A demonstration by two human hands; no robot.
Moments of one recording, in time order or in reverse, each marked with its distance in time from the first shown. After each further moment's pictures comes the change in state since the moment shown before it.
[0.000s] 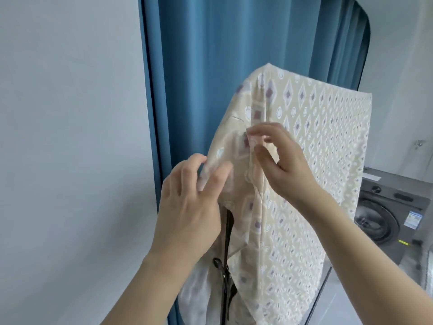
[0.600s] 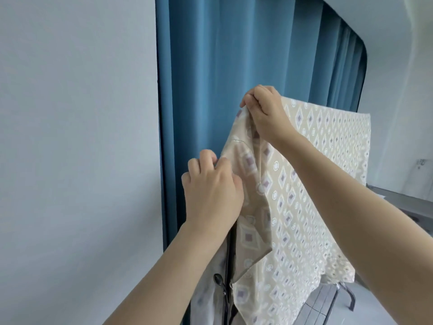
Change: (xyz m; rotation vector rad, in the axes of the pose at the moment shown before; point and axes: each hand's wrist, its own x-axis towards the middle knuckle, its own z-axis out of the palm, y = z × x) left_hand 0.061 0.006 0.030 0.020 -0.092 -0.328; right_hand 0.142 0.044 0.016 -0.146 0.117 -0.036
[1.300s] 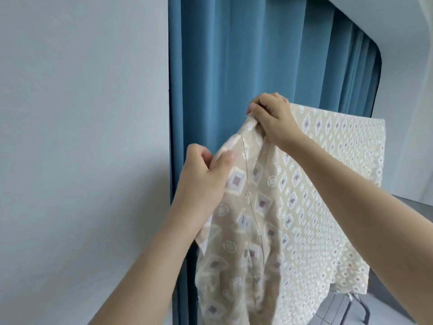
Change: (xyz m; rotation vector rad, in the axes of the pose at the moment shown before) left_hand 0.019 -0.005 -0.053 -0.749 -0.188 -0.387; right_hand 0.005 0.006 -0.007 0.073 -0.075 -0.002
